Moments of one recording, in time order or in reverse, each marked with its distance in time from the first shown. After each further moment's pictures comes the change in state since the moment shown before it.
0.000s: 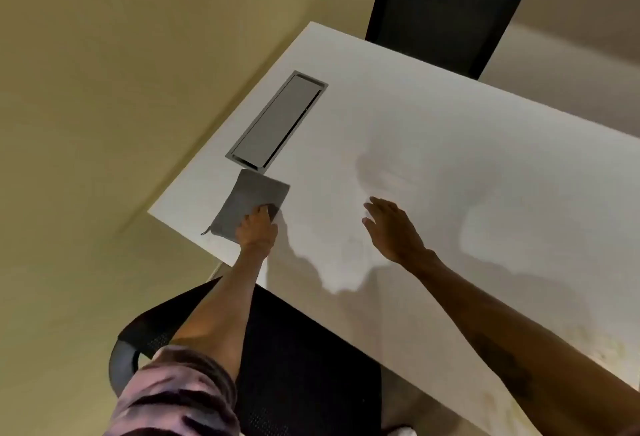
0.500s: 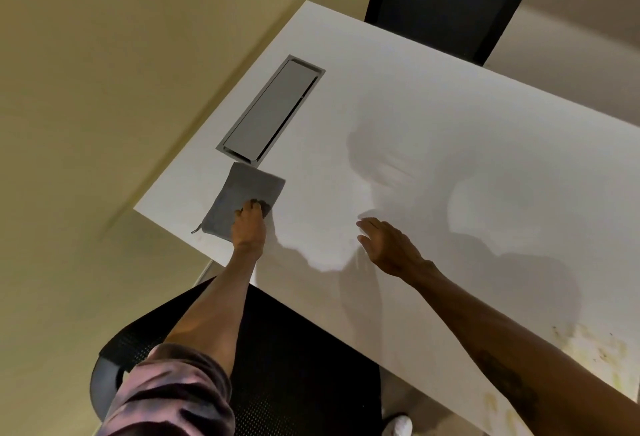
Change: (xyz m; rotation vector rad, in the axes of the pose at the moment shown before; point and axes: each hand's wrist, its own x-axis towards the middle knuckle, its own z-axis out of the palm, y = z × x) left_hand 0.036 -0.014 0.025 0.024 0.088 0.022; right_hand 0.000 0.002 0.023 0.099 -0.225 0.037
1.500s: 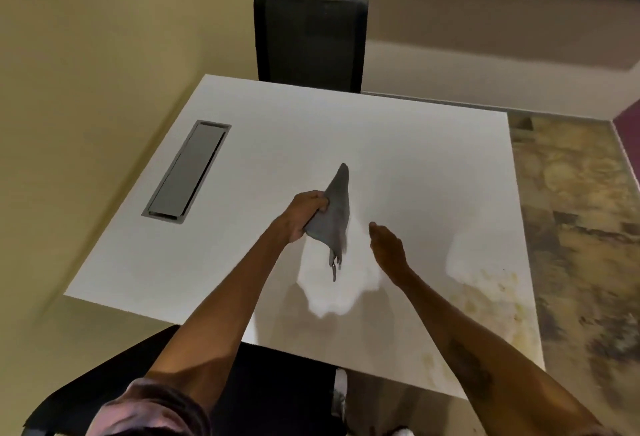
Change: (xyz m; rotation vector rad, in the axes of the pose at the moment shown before) left_hand -0.098 0.254 -0.065 -1.046 -0.661 0.257; right_hand -0.116 0.091 -0.041 0.677 0.444 0.590
